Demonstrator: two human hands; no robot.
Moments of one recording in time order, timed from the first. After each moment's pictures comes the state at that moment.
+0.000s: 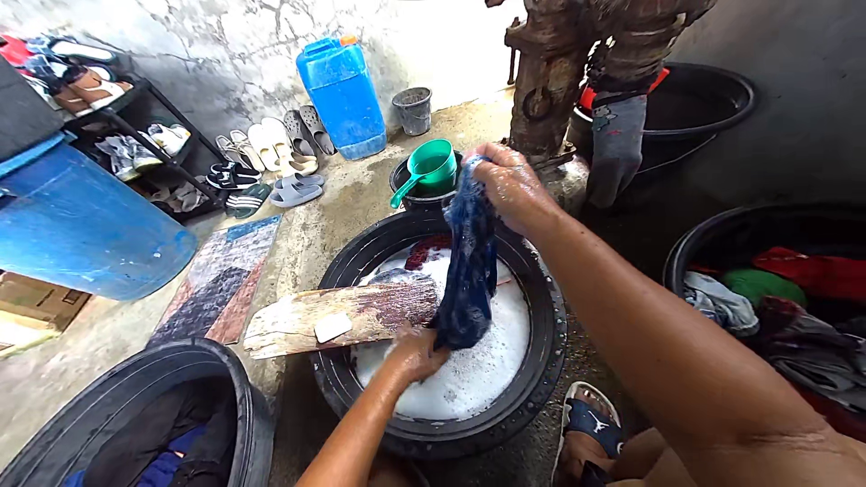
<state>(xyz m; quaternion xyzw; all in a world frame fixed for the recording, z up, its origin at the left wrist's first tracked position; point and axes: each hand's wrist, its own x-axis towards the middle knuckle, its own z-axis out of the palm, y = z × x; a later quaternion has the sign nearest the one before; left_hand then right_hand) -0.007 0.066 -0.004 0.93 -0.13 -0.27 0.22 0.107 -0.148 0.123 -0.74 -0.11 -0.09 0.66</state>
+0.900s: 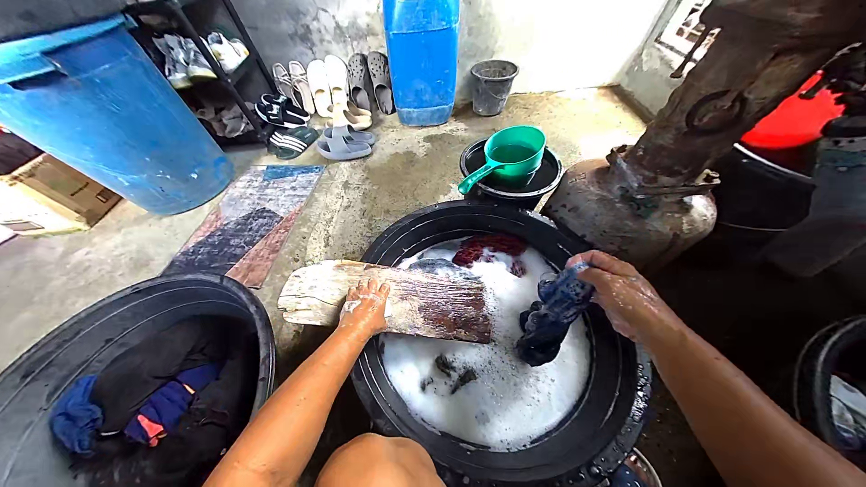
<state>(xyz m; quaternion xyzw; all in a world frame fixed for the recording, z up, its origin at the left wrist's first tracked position) 0.067 0.231 -0.060 0.97 0.04 -0.24 0.00 0.093 -0.140 0.017 -0.80 0.04 0.07 0.59</state>
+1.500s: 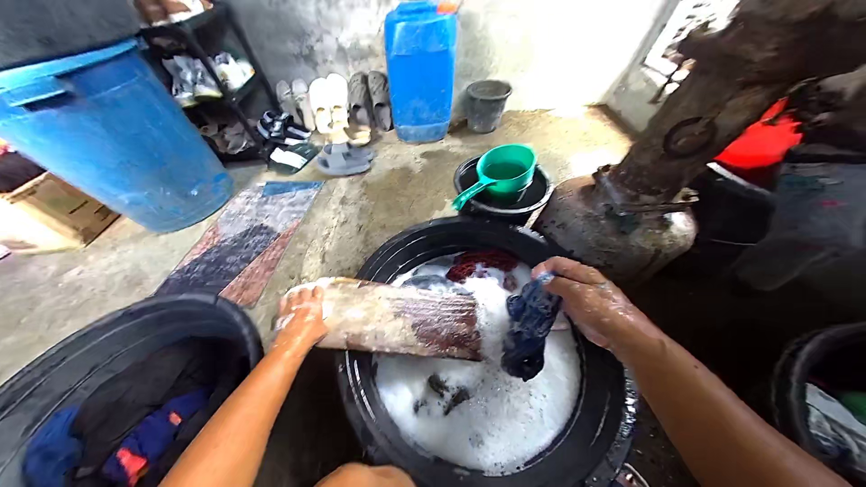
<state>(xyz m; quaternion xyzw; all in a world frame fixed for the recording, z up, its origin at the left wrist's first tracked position) 0.046 0.308 -0.022 0.98 0.17 -0.11 0.01 0.085 -0.115 0.056 -0.77 -0.06 0.10 0.63</state>
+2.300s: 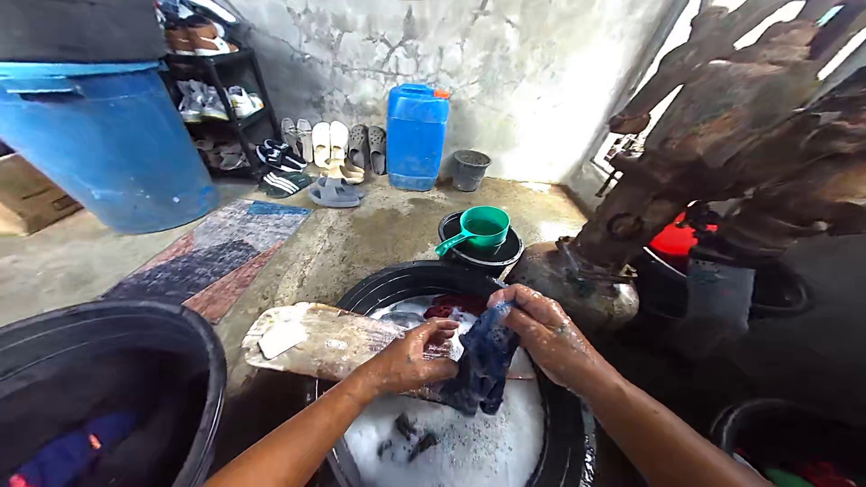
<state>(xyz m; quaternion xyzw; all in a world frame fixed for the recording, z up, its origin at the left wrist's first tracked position) 0.047 0.142 0.037 0.78 -0.16 -0.13 0.59 0.081 -0.088 0.101 -0.79 -0.23 0.05 0.57</state>
